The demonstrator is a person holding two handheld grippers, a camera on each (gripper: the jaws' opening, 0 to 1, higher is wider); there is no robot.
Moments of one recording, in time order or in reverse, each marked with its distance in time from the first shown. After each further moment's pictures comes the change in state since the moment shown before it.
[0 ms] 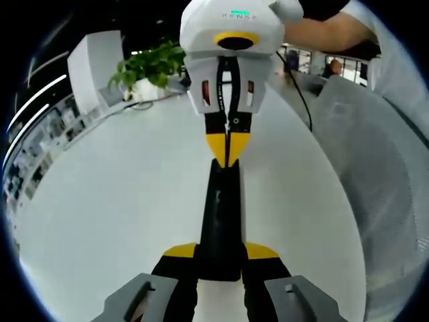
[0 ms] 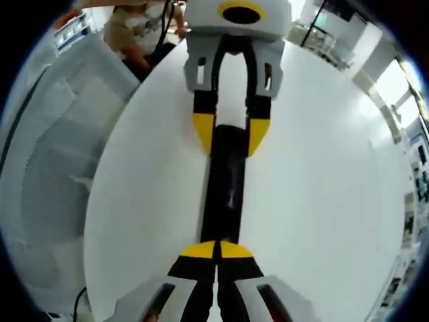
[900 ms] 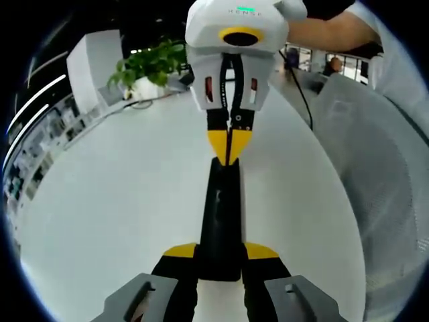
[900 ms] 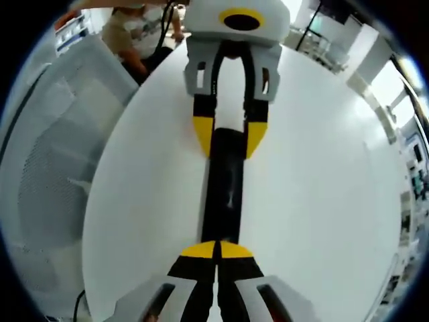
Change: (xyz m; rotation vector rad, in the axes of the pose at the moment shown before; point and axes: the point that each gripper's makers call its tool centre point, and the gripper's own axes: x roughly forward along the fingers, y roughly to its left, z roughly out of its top) left arm 0.001 0.000 0.000 0.006 0.017 0.004; right arm -0.002 0.002 0.002 -0.002 -0.018 -0.035
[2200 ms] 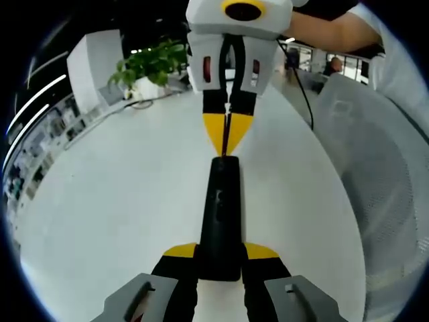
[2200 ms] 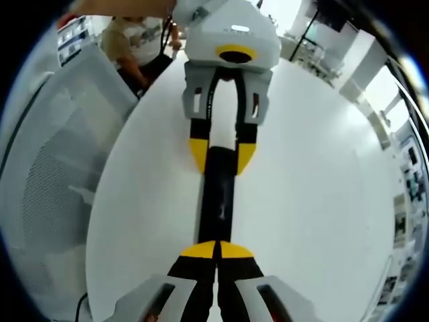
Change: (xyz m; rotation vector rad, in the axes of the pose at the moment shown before) left arm 0.000 0.000 -0.001 -0.001 -0.001 0.002; right arm -0.017 -0.006 0.015 -0.008 -0.043 -0.040
